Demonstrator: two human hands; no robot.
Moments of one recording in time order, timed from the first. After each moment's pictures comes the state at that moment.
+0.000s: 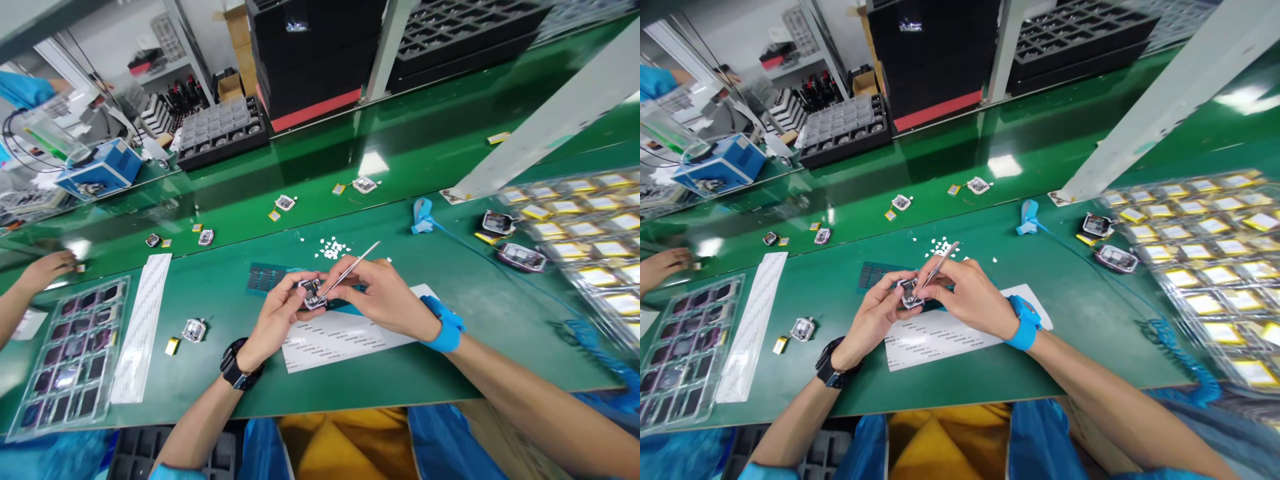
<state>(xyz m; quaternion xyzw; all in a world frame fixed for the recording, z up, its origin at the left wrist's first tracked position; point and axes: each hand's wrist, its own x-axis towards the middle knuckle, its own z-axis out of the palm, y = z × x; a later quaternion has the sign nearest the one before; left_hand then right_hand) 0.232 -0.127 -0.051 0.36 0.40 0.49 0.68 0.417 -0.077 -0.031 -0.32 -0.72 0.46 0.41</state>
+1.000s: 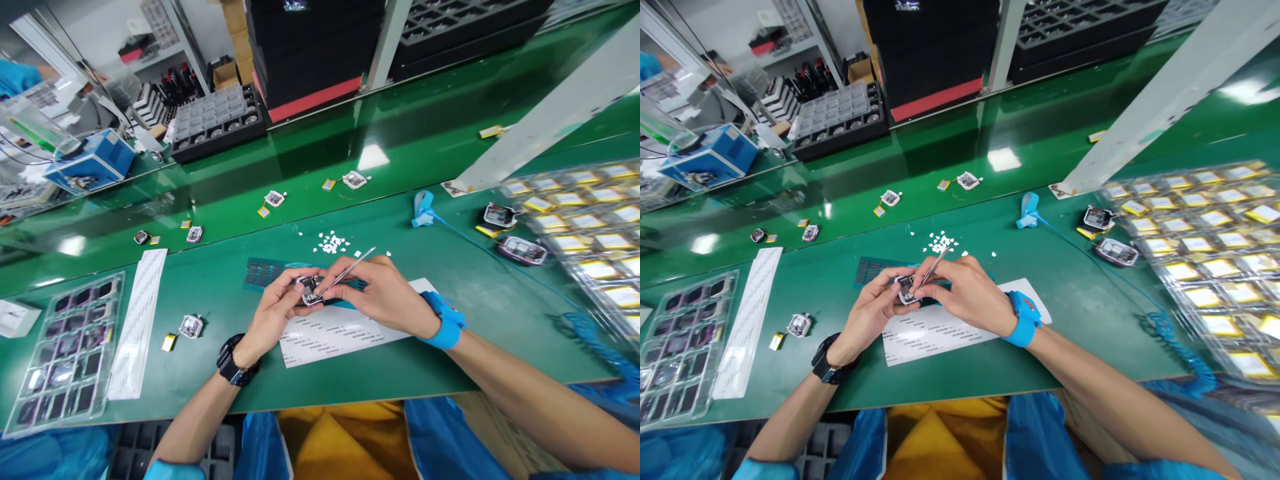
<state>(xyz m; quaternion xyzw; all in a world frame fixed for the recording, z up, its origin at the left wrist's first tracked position) 0.231 -0.126 -0.048 0.38 0.38 0.49 0.69 0.421 -0.079 -0.033 -0.30 -0.79 0.38 0.38</state>
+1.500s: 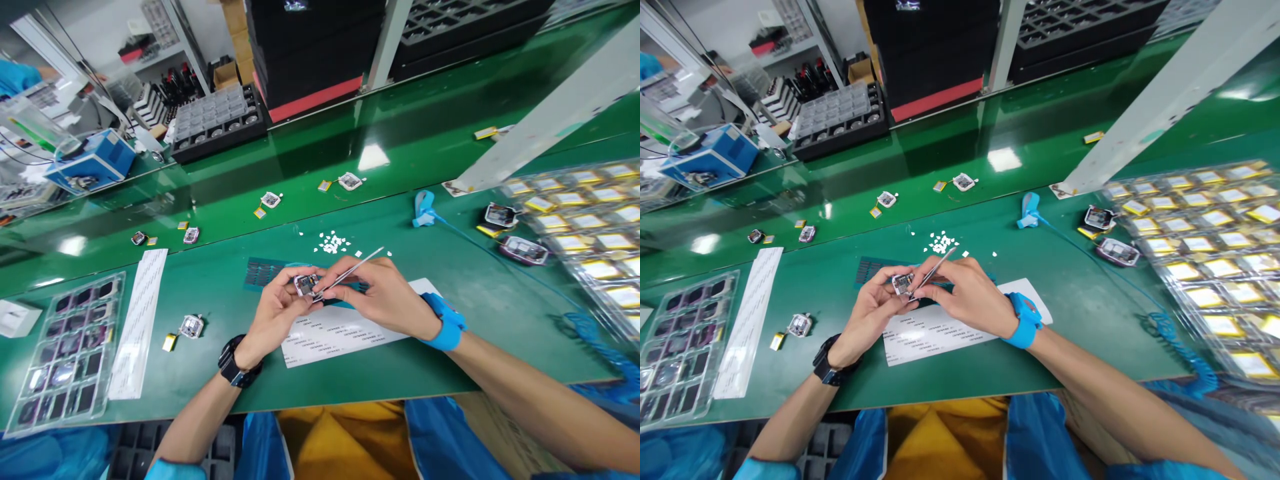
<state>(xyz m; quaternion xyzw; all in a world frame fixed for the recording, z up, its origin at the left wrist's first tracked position) 0.233 -0.128 -0.047 0.41 0.40 0.49 0.66 0.421 -0.080 -0.035 -0.28 -0.78 0.39 0.41</state>
